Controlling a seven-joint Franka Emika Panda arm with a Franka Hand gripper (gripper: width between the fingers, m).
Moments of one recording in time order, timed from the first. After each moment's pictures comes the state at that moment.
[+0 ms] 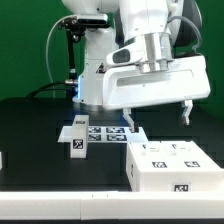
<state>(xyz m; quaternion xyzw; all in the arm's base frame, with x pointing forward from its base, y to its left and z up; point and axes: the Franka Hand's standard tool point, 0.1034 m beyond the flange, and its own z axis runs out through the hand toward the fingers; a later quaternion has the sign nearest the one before) 0.498 0.079 0.069 -0.98 -0.02 -0.17 0.06</state>
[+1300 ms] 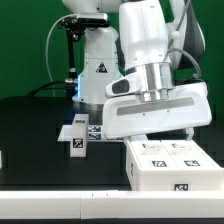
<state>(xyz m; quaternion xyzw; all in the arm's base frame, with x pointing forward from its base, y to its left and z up) 0.512 0.072 0.016 -0.98 0.01 -0.16 0.07</state>
